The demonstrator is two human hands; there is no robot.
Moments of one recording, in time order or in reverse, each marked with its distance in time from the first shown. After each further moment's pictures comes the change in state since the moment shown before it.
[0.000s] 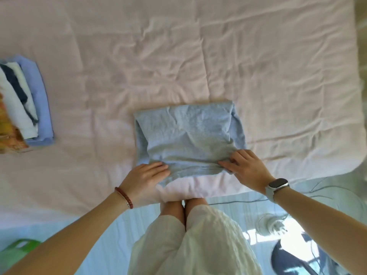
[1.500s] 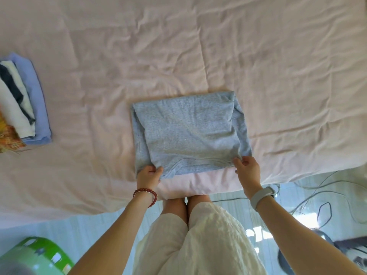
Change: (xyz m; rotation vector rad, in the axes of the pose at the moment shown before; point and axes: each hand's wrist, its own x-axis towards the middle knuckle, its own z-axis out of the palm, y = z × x) left_hand 0.020 0.026 0.046 -0.993 0.166 -1.514; right_hand 0.004 -0.045 0.021 0.866 0.115 1.594
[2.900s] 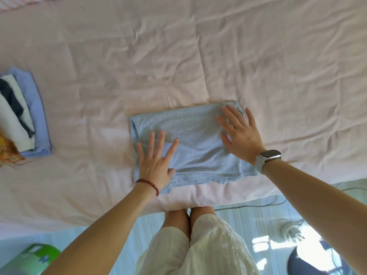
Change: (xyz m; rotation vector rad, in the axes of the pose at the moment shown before) left_hand 0.027 0.050 0.009 1.332 0.154 0.934; right_hand 0.079 -0.082 0.007 -0.932 0.166 -1.330
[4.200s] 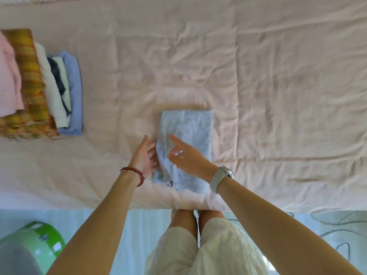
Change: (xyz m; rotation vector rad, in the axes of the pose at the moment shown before) left_hand -0.023 -0.069 -0.028 -1.956 -0.192 -0.888; right_hand 0.046 -0.185 -0.031 1.091 -0.752 0.287
